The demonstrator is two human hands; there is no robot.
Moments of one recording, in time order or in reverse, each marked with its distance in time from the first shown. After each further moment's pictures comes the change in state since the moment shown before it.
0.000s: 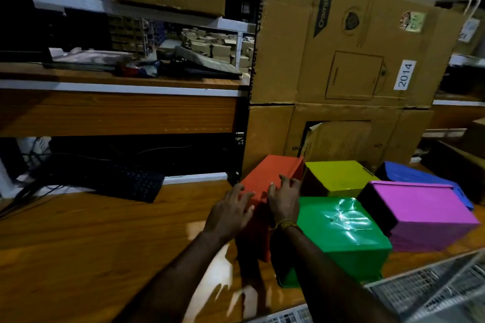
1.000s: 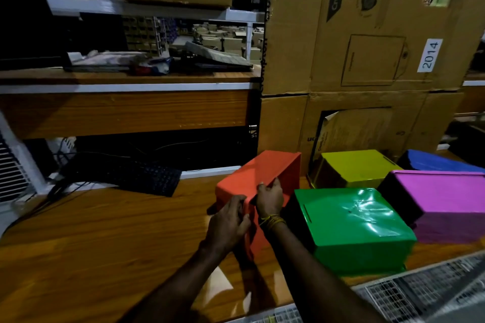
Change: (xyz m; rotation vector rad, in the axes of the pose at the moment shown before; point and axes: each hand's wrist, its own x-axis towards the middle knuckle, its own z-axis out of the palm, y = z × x) left_hand -0.052 -0.005 -0.021 -0.323 0.056 -0.280; right_hand -0.038 -0.035 0.053 0.656 -0.117 0.241
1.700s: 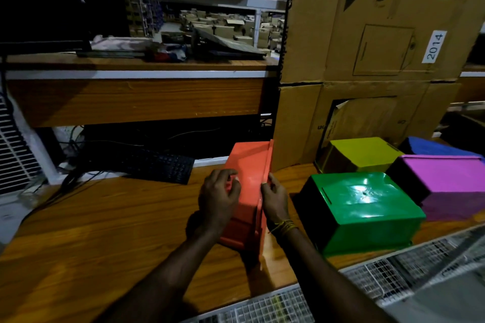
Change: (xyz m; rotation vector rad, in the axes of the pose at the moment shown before) left_hand 0.004 -0.054 -0.078 -0.074 0.283 -0.071; right_hand -0.062 0.021 0.038 0.126 -0.165 -0.157
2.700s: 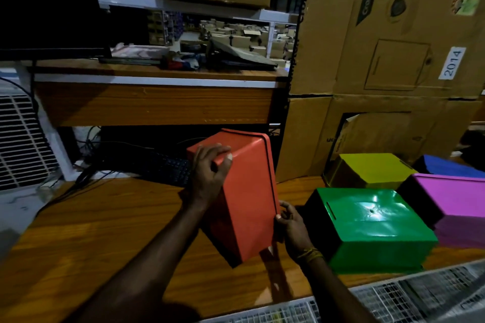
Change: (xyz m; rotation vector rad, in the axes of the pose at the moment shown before) left_hand 0.061 0.002 -0.029 -0.241 0.080 0.053; right_hand -0.021 0.008 -0.065 0.163 -0.254 0.281
